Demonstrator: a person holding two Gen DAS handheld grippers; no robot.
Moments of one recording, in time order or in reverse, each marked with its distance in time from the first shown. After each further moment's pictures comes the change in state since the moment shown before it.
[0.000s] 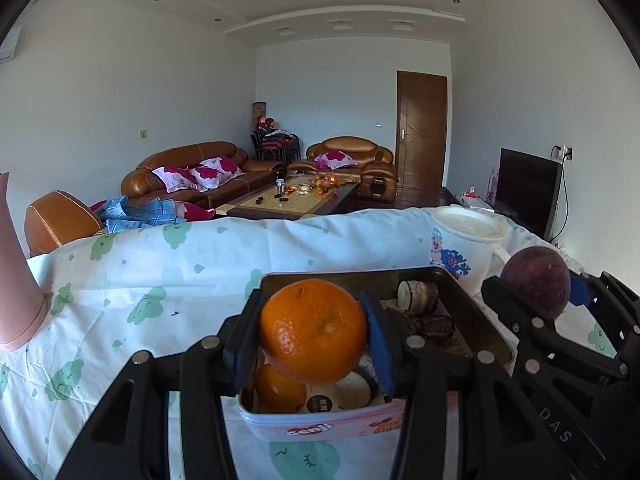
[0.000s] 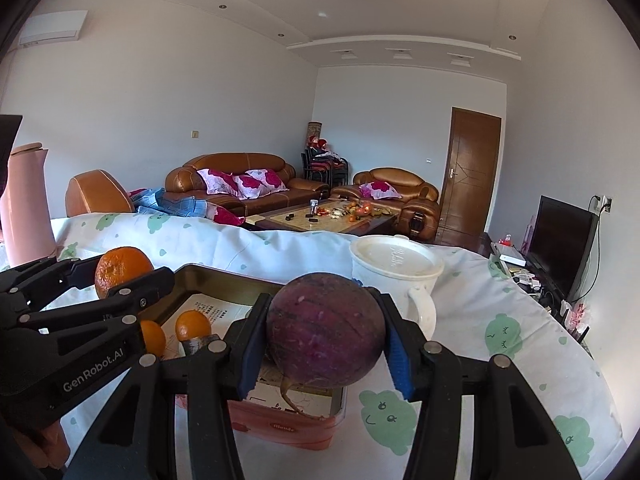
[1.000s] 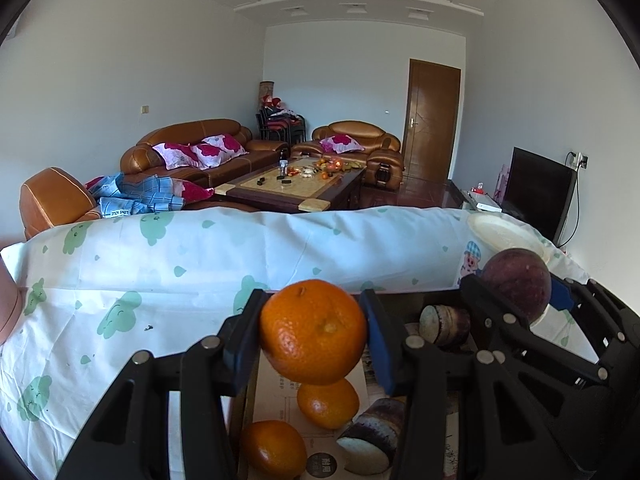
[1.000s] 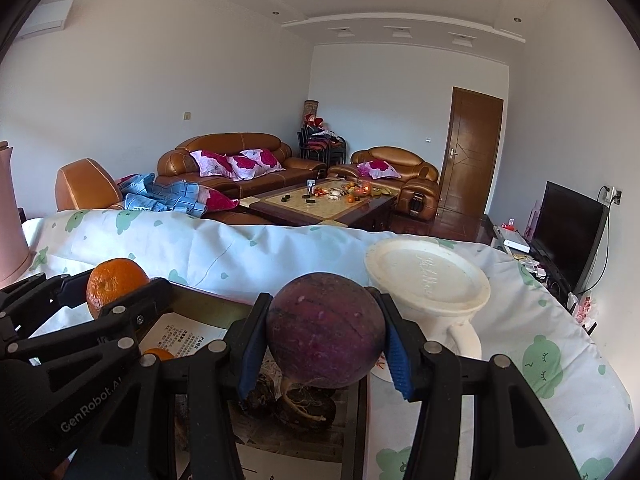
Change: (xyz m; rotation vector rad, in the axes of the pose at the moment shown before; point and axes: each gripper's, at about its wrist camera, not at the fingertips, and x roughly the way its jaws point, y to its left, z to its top) left arm 0.059 0.007 0.018 -0.056 0.073 0.008; right arm 0.076 0.004 0.019 0.018 0.095 0.002
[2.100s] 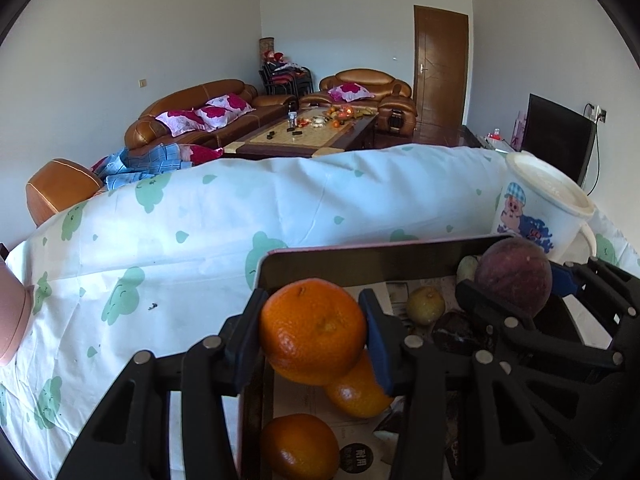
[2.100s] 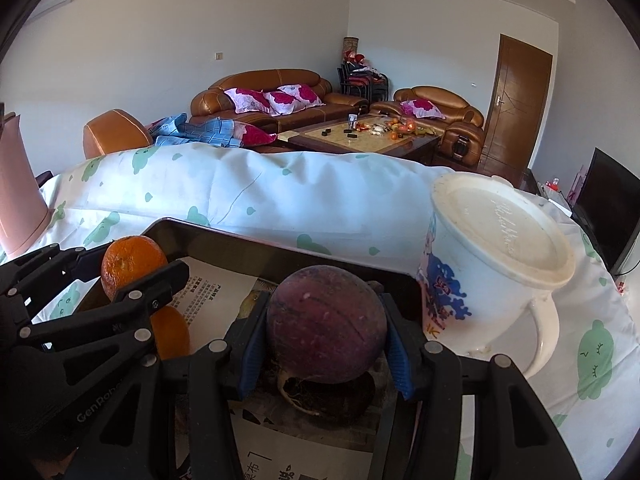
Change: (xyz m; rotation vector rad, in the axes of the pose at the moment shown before) left arm 0.033 0.000 -0.007 0.074 0.194 0.071; right arm 0.039 0.006 -0.008 -0.038 0.249 0.155
